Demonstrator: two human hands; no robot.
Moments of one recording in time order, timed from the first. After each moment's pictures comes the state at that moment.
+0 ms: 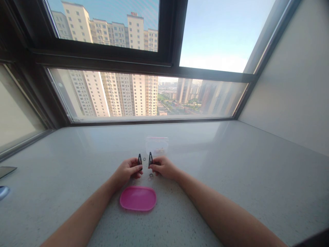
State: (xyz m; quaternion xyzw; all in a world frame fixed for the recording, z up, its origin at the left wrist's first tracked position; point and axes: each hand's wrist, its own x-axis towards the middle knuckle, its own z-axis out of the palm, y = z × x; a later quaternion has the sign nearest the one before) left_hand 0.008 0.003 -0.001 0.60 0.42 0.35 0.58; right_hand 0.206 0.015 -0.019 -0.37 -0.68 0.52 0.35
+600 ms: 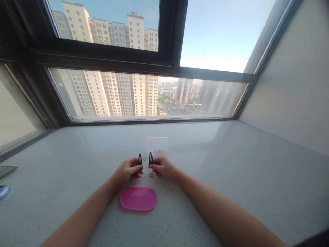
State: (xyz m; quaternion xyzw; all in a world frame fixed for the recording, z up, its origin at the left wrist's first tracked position) left_hand 0.007 0.005 -0.005 0.61 0.42 0.35 0.57; right_hand 0.206 0.016 -0.020 -0.37 -0.69 0.52 0.35
